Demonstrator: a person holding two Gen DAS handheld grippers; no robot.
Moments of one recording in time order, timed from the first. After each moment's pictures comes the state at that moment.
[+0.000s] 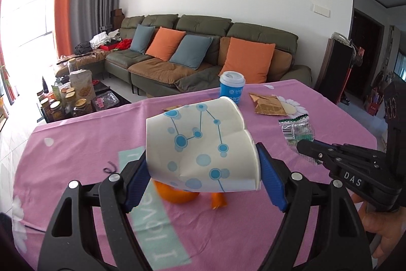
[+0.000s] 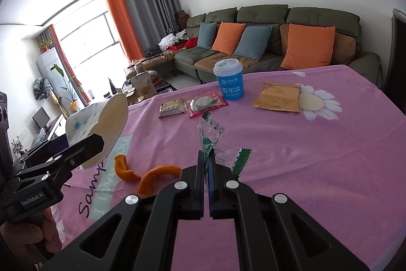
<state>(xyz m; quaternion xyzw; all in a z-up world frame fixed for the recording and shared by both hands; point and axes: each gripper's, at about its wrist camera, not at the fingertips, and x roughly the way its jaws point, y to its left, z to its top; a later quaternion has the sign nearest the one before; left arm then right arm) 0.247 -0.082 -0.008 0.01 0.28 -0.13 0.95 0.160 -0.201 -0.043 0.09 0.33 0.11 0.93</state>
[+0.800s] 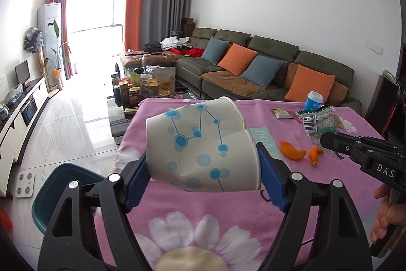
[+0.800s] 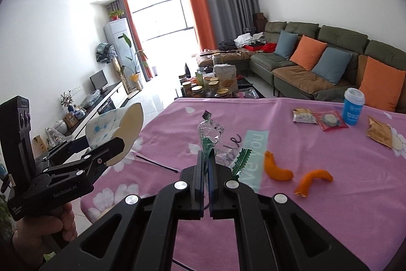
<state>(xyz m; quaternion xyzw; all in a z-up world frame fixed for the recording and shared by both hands) 0.071 0.138 0.015 -0.06 0.24 0.06 0.97 0.096 -0.015 -0.001 0.01 0.30 0.30 0.91</state>
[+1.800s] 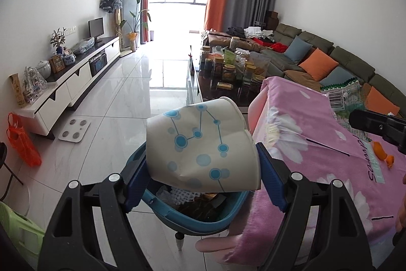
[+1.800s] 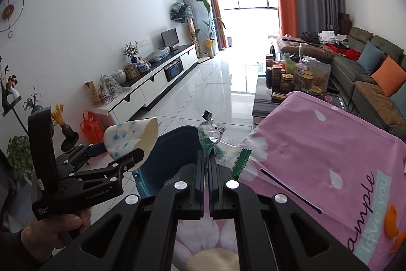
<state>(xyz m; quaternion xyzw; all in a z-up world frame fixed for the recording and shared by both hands) -0.106 0.388 -0.030 -0.14 0.28 0.27 0.91 0.072 0.201 -0.002 -0.09 0.32 0.49 0.81</state>
